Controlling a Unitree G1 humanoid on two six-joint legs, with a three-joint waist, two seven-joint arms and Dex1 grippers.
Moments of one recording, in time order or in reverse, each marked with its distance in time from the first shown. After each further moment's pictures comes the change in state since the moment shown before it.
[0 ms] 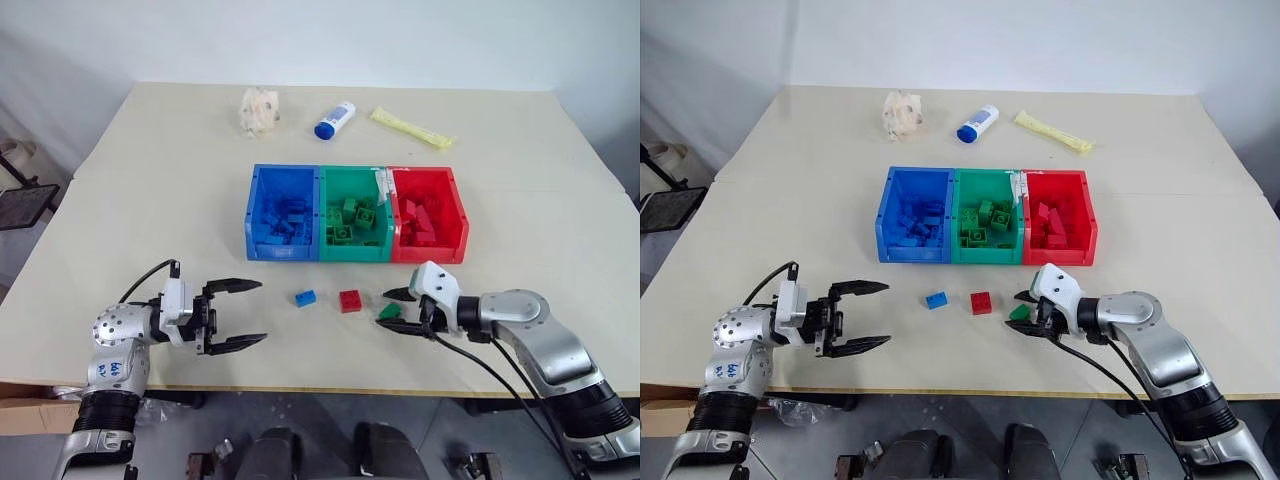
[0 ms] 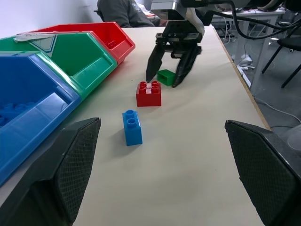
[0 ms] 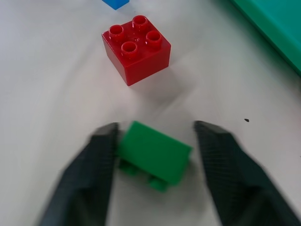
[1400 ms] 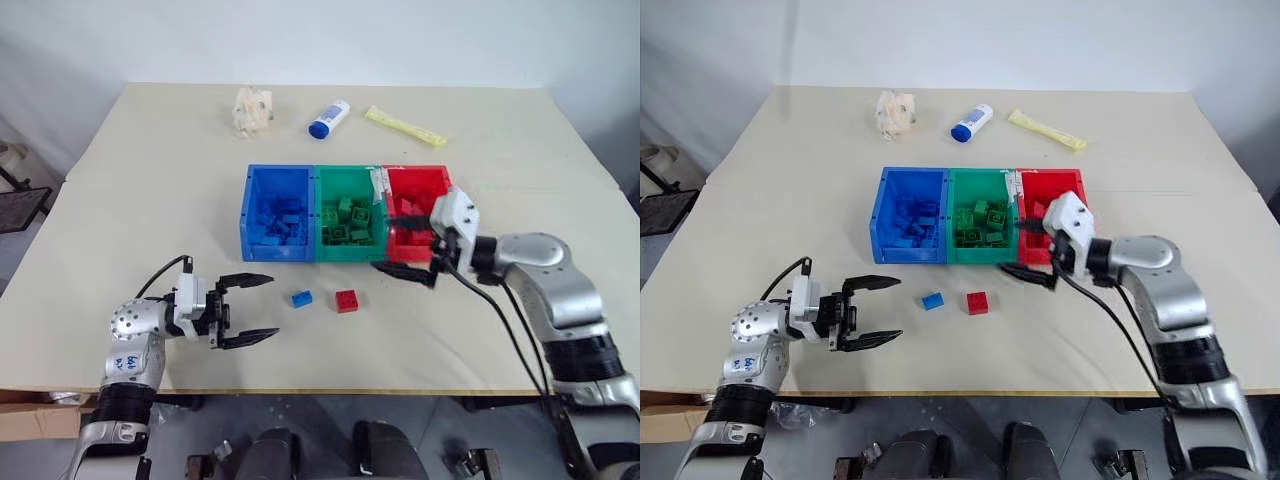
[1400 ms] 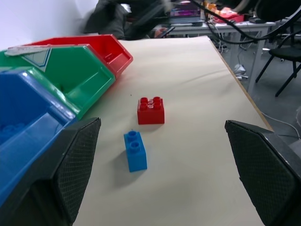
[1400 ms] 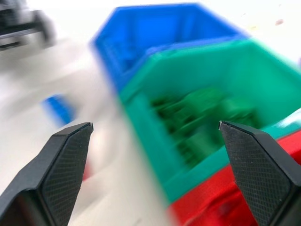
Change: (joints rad) left arm -0.069 -0.053 -0.032 0.063 0.003 -0.017 0.003; right arm -0.161 -0.014 -0.166 0.064 0.156 -0.029 0.115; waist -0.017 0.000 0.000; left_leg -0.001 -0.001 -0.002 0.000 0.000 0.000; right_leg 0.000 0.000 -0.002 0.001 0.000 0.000
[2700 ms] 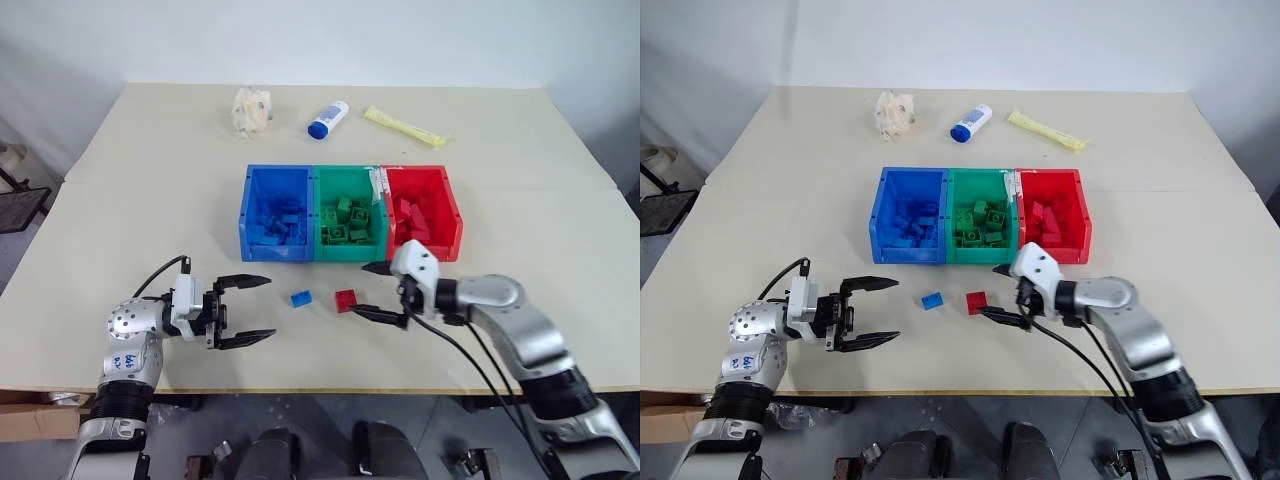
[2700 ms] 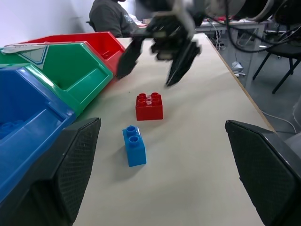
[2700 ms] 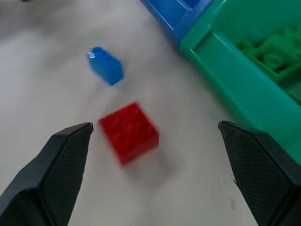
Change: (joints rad) left arm 0.008 0.013 0.004 0.010 -0.001 -0.019 -0.030; right arm 0.021 0.174 0.213 0.006 -0.155 0.018 -0.179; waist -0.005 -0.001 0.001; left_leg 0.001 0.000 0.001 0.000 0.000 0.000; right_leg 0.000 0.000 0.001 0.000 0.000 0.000
